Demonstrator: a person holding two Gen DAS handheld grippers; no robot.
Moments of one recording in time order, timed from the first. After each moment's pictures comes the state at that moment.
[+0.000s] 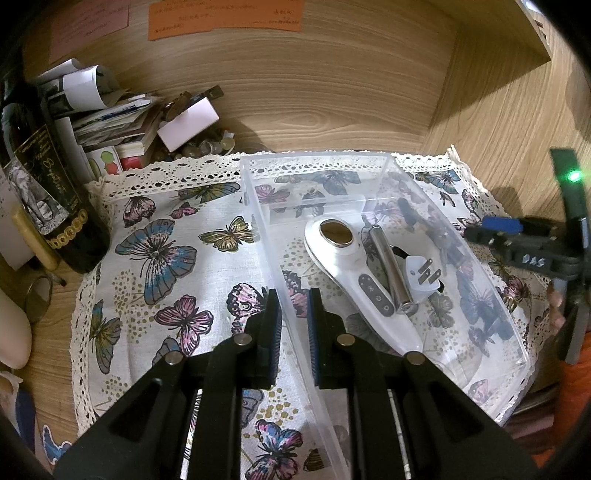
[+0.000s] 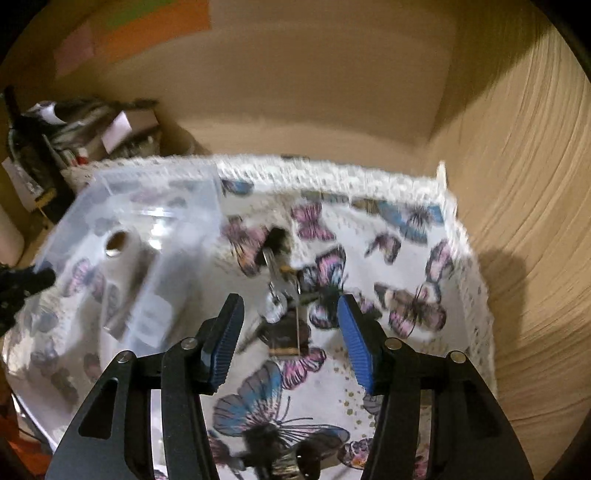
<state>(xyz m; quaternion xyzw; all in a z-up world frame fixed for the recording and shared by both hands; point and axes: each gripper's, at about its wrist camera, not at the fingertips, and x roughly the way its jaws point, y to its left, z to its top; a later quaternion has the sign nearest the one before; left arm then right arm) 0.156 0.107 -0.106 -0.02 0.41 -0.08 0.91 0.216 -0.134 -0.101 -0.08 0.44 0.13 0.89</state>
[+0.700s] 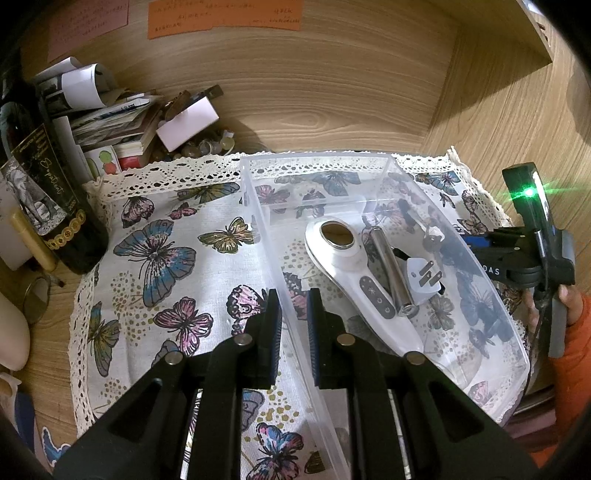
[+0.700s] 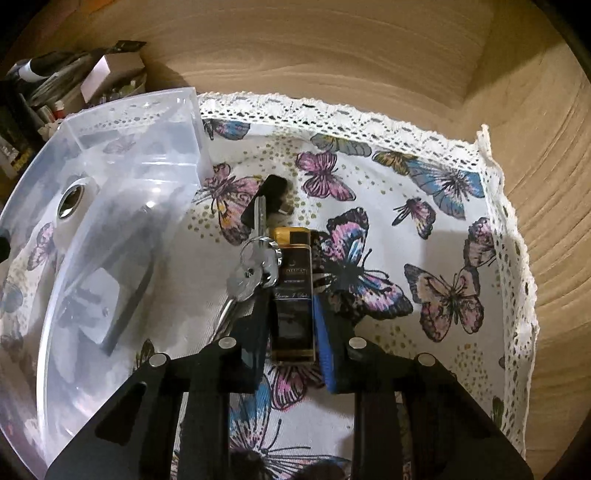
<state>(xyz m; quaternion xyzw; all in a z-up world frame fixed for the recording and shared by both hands) 0.158 0.106 -0.107 -0.02 0.41 -0.08 0.91 0.245 -0.121 -0.144 -0.12 0.49 0.14 0.85</state>
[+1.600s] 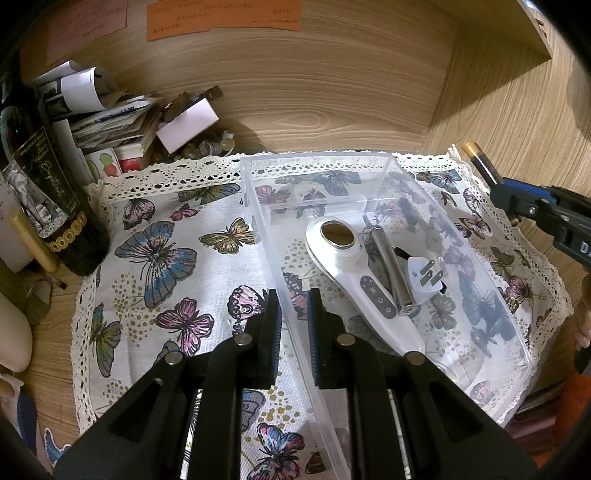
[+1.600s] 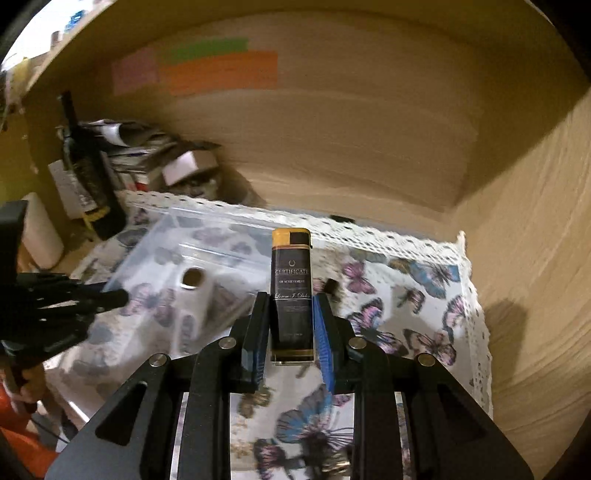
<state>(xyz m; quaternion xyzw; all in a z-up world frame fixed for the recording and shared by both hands) 0.159 0.105 -0.107 -0.02 0.41 -0.08 0.91 0.177 -0.091 -0.051 -0.10 0.35 0.20 0.91</state>
